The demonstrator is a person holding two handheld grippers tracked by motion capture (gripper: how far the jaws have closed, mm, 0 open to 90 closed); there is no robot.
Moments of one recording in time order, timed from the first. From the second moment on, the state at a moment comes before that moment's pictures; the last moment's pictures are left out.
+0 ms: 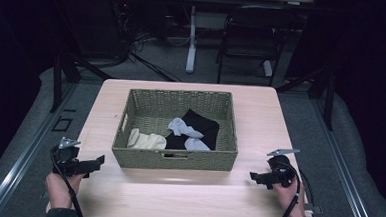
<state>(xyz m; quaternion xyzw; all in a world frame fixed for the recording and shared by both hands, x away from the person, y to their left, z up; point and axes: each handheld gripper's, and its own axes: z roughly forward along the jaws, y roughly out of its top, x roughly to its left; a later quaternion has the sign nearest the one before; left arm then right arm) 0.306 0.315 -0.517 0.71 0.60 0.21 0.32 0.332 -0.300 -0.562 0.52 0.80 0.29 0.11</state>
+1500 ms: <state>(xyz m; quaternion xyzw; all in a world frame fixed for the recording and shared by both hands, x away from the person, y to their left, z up) 0.391 0.217 -0.423 0.81 0.47 0.18 0.30 0.331 -0.300 -0.562 0.52 0.80 0.29 0.11</state>
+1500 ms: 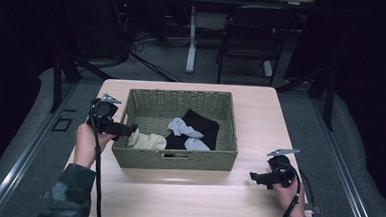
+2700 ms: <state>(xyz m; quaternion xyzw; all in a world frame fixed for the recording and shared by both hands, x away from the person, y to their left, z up) 0.457 0.147 -0.469 0.88 0.42 0.08 0.21 0.332 -0.301 -0.562 0.52 0.80 0.29 0.11</state>
